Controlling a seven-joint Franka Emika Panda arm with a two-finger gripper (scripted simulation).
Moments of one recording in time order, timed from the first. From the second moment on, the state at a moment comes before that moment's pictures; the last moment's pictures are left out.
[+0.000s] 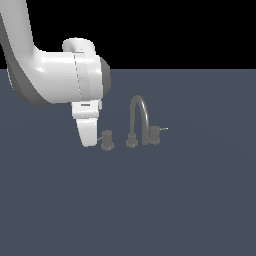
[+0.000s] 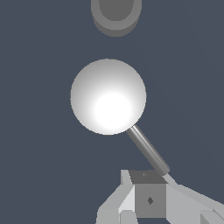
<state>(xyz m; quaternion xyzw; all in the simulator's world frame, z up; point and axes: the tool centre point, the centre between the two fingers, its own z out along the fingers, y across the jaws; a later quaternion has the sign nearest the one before) -0.019 0.126 0.062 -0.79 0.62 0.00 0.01</state>
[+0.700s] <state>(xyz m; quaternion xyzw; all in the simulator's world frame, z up) -0.035 0.105 0.062 -0.80 0.60 0.01 0.01</state>
